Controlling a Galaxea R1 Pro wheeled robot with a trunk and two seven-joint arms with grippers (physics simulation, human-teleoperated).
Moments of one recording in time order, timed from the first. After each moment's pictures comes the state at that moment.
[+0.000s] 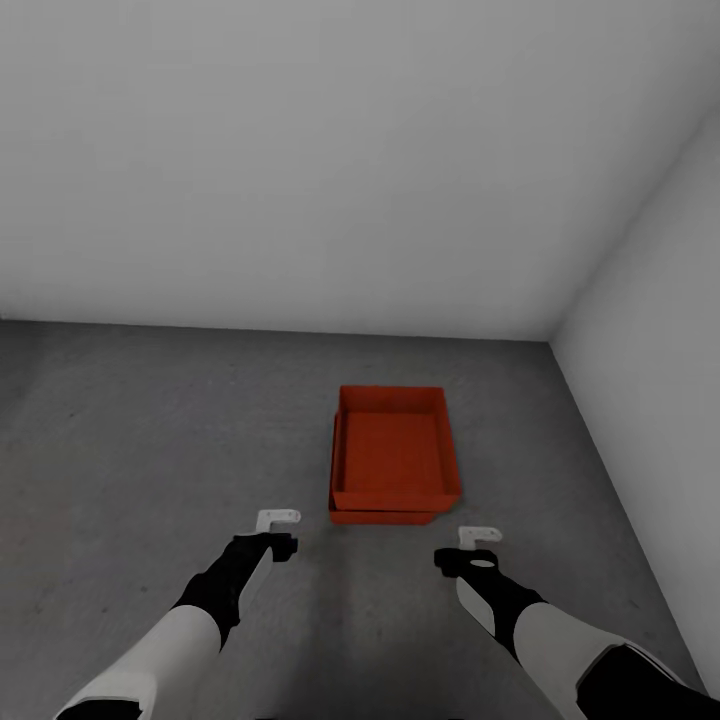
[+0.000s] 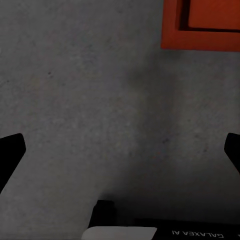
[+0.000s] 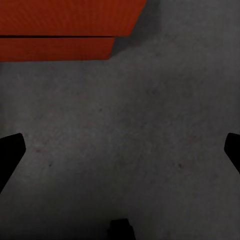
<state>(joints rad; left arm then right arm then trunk) -0.71 -0.11 0.01 -0.51 -0.01 0.41 0.18 -0.79 0.03 0.59 -0.17 -0.60 0.04 -0.26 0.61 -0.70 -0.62</state>
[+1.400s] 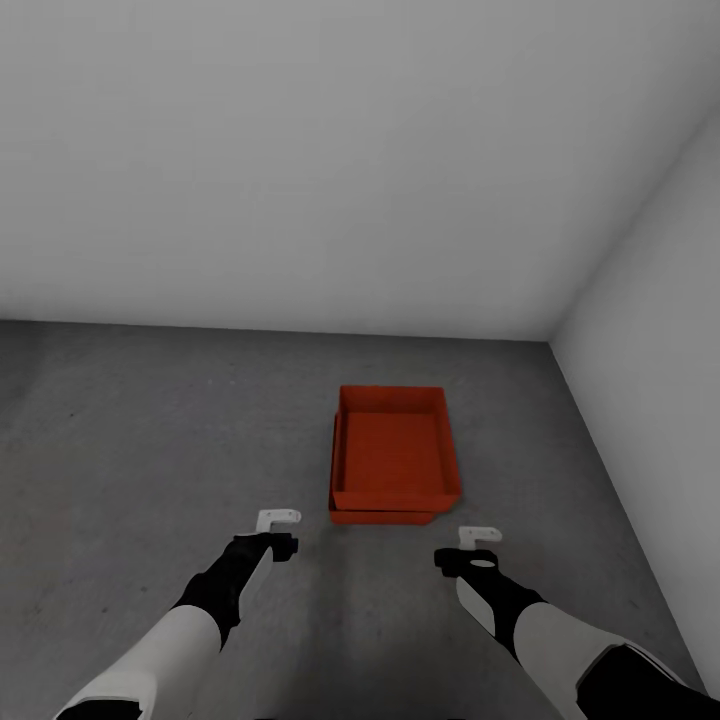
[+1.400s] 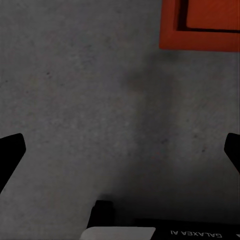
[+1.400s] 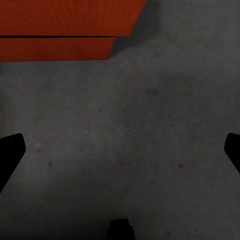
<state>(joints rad) -0.71 -0.11 0.01 -0.51 0.00 0.41 0.17 -0.79 0.03 0.59 -0.17 -0.60 0.04 -0.26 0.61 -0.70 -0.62</state>
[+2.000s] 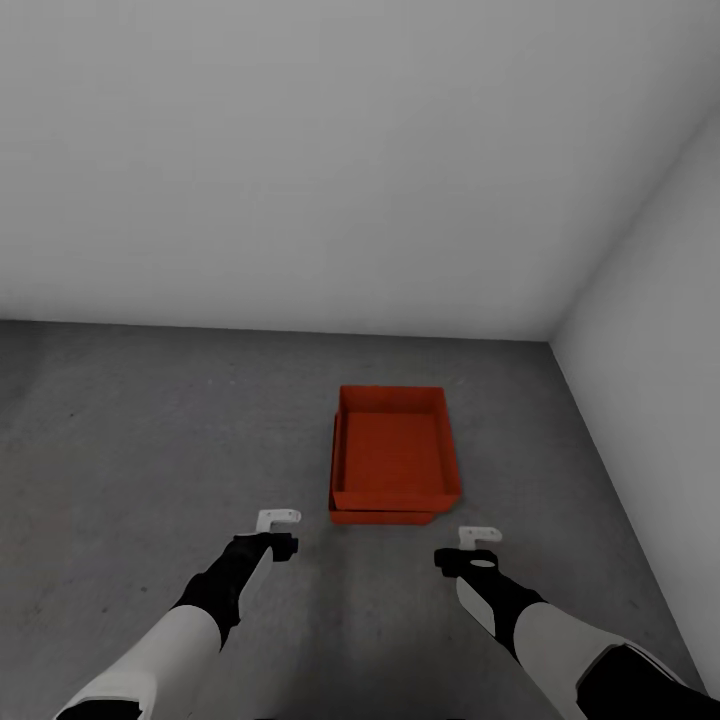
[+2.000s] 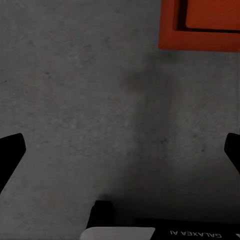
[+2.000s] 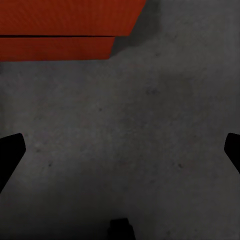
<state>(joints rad) -0.71 -0.11 0.01 -0.51 0.00 0.41 0.17 -0.79 0.03 0.59 -0.17 -0.60 0.04 -0.26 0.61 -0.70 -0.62</state>
